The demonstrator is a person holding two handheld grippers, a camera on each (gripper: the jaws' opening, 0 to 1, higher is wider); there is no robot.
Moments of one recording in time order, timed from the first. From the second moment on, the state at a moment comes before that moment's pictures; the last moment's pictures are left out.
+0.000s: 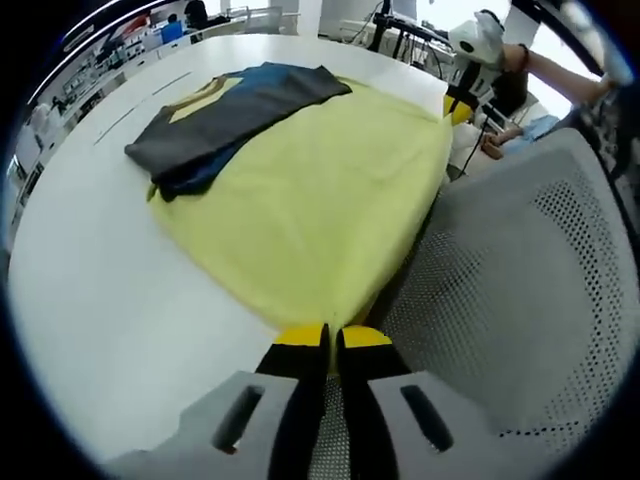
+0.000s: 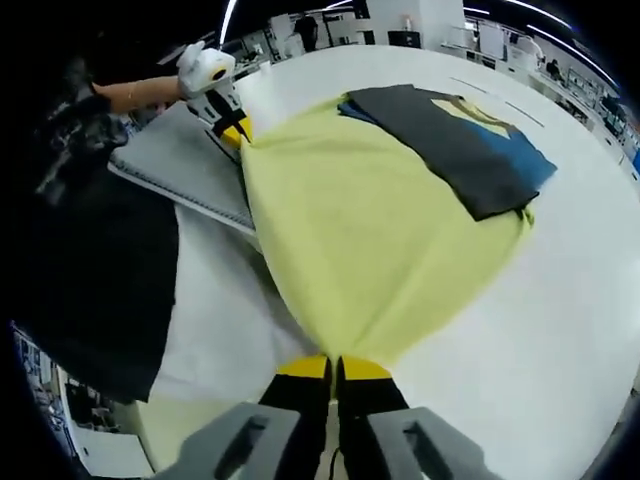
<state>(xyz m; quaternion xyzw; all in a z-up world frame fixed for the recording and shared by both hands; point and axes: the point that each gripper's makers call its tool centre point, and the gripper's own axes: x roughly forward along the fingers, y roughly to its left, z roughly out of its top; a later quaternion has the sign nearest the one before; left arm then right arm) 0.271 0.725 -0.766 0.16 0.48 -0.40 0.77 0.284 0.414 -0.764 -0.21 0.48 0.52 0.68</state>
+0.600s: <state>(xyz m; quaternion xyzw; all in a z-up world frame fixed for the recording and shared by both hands) 0.295 0.725 -0.734 0.17 0.46 -0.39 0.78 0.322 0.413 -0.731 -0.21 0.43 0.50 0.72</state>
